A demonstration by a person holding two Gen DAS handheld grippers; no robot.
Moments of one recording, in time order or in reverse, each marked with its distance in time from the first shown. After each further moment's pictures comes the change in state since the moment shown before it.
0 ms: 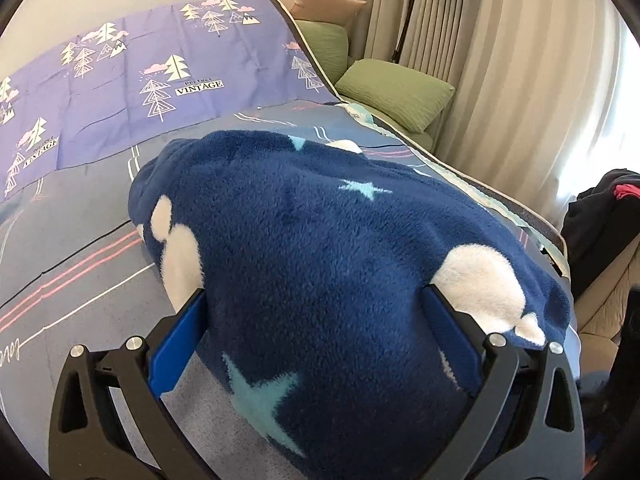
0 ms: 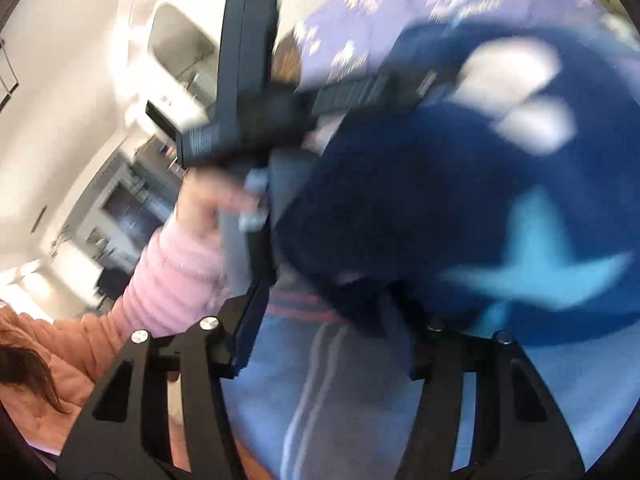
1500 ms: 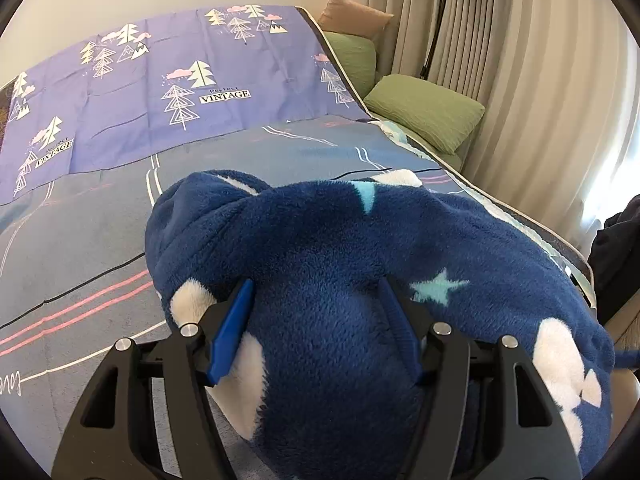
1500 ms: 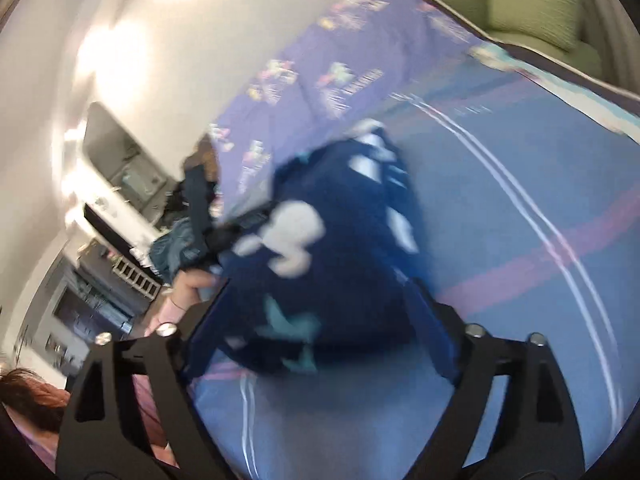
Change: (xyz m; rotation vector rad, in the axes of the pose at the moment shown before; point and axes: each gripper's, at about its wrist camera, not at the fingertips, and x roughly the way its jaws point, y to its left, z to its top) left arm 0.031 0.030 0.016 -0.041 -0.054 0.071; right arm -0.095 -0.069 0.007 0.253 -0.207 -0.241
